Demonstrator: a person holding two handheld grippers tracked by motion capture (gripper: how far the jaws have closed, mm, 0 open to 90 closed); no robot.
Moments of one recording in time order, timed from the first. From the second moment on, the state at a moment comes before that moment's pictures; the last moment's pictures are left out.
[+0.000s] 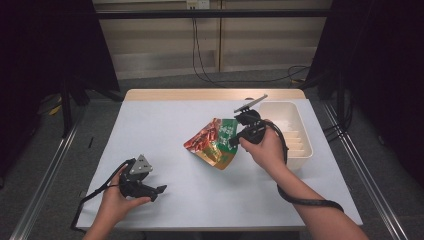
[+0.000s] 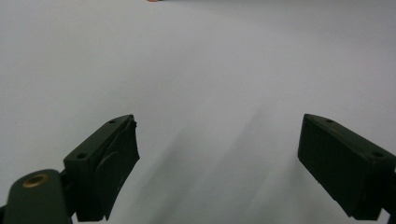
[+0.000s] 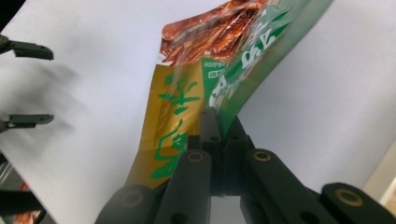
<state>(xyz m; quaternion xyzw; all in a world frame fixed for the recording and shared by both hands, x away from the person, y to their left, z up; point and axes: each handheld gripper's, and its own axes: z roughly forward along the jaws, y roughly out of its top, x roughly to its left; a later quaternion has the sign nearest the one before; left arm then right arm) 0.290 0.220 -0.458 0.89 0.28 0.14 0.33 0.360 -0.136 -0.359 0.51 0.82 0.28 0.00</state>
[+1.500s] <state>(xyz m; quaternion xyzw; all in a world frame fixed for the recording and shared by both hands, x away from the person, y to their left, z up) 0.290 0.221 -0.457 0.89 0.28 0.14 0.33 0.411 -0.116 -0.218 0.40 0.91 0.09 -0.02</state>
